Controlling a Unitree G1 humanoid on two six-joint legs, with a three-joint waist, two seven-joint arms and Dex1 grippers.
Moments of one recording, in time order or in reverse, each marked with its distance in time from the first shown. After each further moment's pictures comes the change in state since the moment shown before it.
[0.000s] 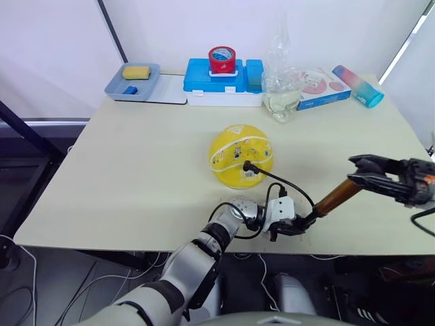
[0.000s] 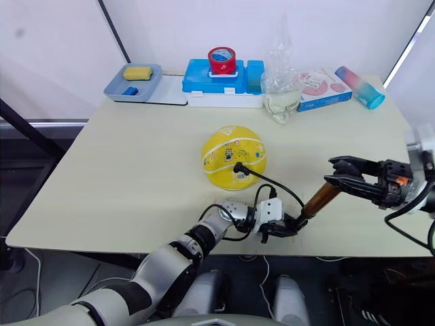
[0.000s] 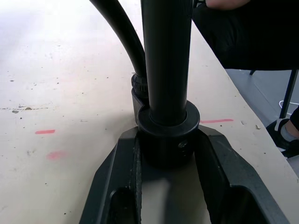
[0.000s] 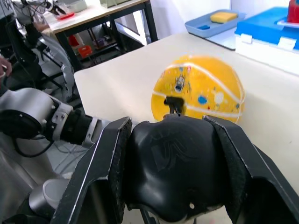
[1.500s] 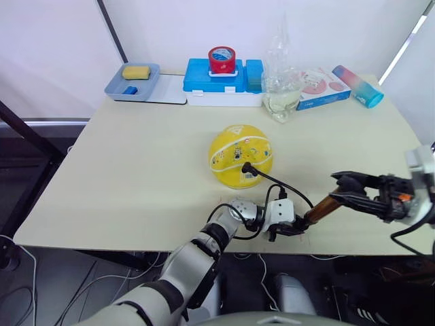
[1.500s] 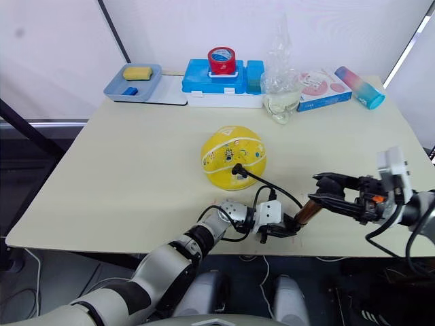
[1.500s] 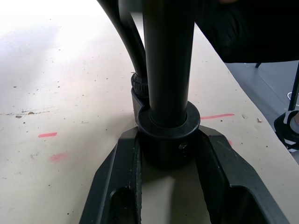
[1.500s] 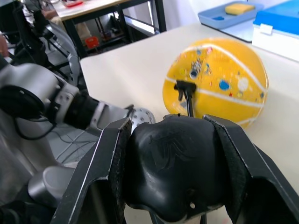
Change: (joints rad) left arm 0.002 0.008 -0.005 0.018 0.035 -0.073 0.041; right arm 0.072 0.106 0.085 -0.077 -0.094 -0.110 0.019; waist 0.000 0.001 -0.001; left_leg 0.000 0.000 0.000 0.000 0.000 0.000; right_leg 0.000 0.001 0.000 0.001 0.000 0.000
